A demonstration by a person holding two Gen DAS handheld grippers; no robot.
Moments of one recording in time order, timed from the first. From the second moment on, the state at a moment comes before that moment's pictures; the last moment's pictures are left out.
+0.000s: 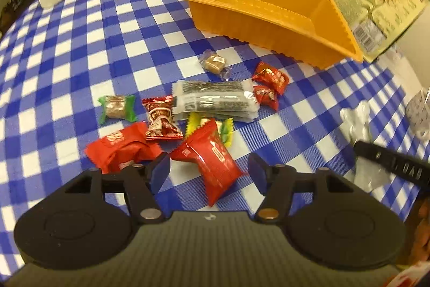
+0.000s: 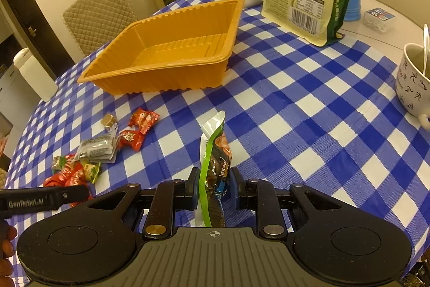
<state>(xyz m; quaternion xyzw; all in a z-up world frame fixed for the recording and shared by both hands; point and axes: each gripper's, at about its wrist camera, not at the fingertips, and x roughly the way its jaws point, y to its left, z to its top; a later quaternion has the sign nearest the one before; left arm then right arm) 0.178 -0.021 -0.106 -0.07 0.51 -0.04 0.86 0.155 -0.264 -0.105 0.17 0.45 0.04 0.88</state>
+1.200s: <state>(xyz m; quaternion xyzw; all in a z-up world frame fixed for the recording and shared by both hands) 0.169 -0.031 -0.079 0.03 0.47 -0.08 0.88 0.142 -0.264 -0.083 0.14 0.44 0.06 0.88</state>
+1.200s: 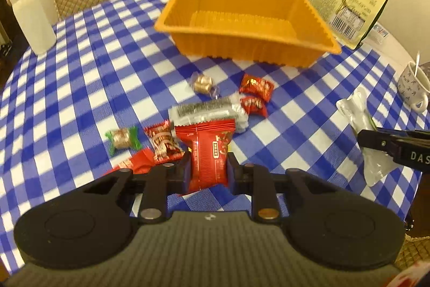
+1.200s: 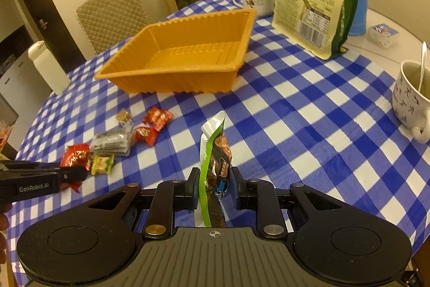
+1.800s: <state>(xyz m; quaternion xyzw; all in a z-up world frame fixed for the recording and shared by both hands) 0.254 -0.052 -0.028 0.07 0.40 -0.12 0.91 0.210 -0.259 -0.045 0.13 0.38 0.11 0.91</state>
